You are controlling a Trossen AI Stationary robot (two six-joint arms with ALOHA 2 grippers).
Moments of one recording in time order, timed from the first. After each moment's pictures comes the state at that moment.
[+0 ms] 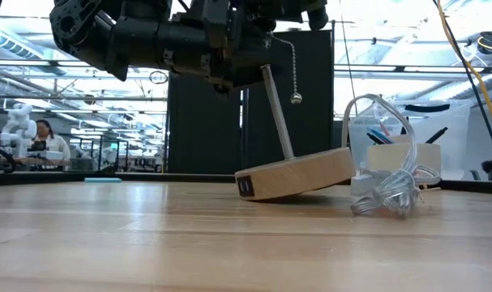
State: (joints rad) left arm -0.19 1.79 0.75 0.99 -0.18 -0.10; right arm 0.35 1.63 1.02 0.36 0.75 0.04
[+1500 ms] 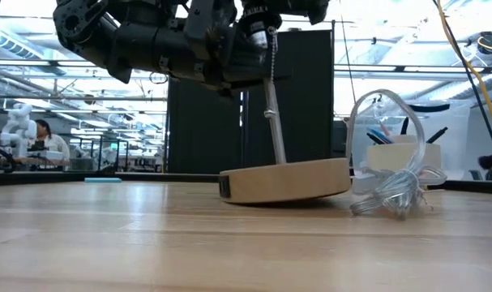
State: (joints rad) left arm -0.19 1.78 0.75 0.86 0.00 -0.03; right arm 0.32 1.56 1.02 0.21 0.61 -0.02
